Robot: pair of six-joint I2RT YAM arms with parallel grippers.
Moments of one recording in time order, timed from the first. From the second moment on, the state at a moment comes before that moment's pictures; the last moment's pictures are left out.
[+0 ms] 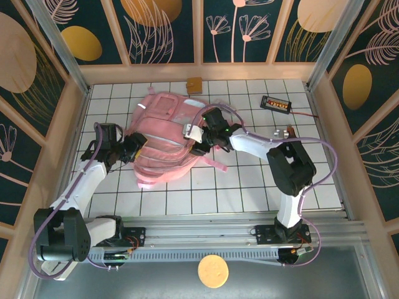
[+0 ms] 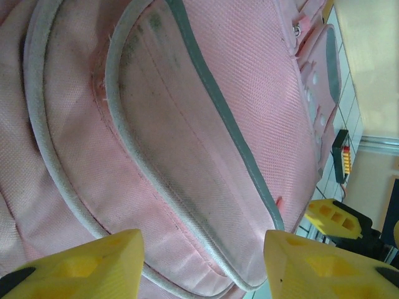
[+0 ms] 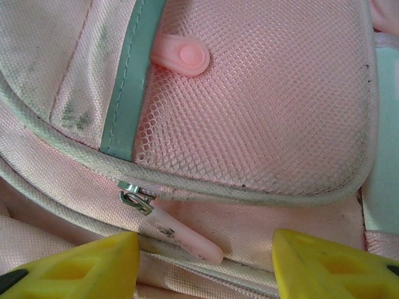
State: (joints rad) left arm -0.04 1.17 0.74 -0.39 0.43 -0.96; right arm 0.68 1.87 1.26 -0.24 -0.37 -0.68
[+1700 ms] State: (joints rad) left arm 0.00 1.40 0.98 -0.45 0.25 -0.71; right arm 0.72 1.83 1.35 -0.52 -0.41 -0.36
